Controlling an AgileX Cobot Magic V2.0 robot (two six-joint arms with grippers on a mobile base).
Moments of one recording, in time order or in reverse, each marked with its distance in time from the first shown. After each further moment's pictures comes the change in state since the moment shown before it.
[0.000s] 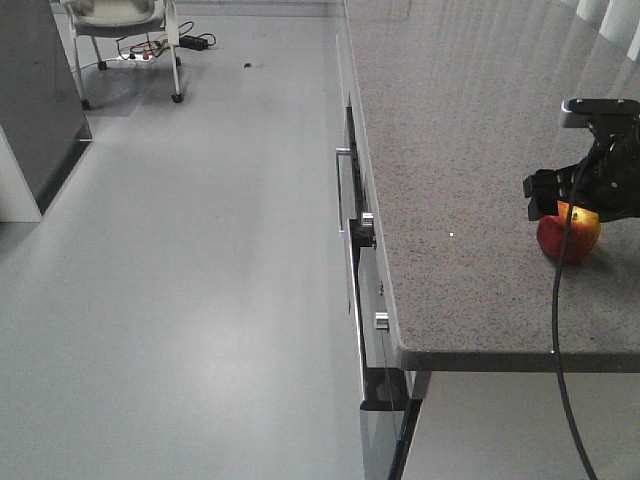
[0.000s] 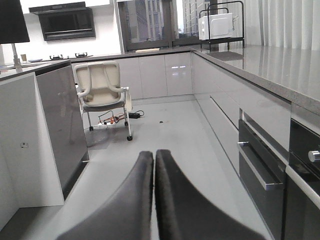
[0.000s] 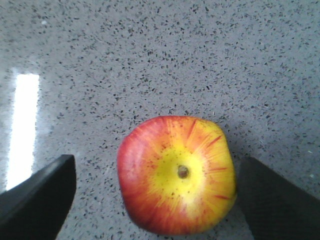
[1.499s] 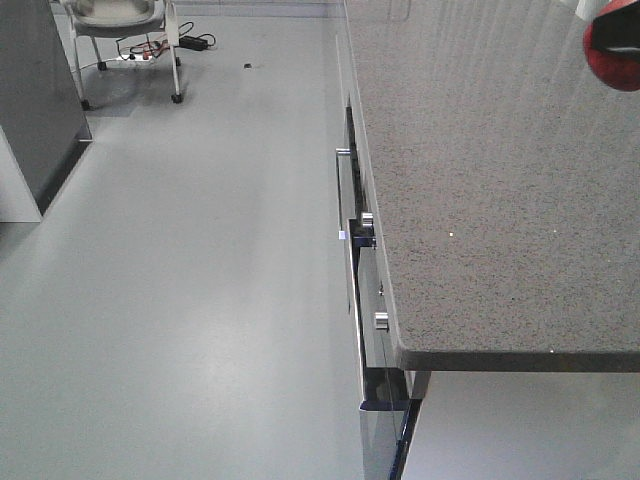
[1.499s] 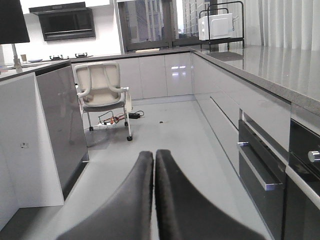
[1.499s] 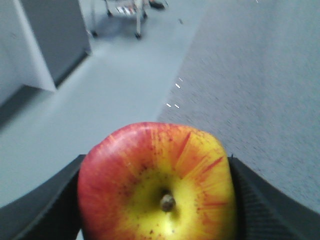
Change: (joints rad) left arm 0.000 0.000 0.000 0.000 0.000 0.000; right arm 0.000 -0.721 0.132 0.490 0.031 -0.419
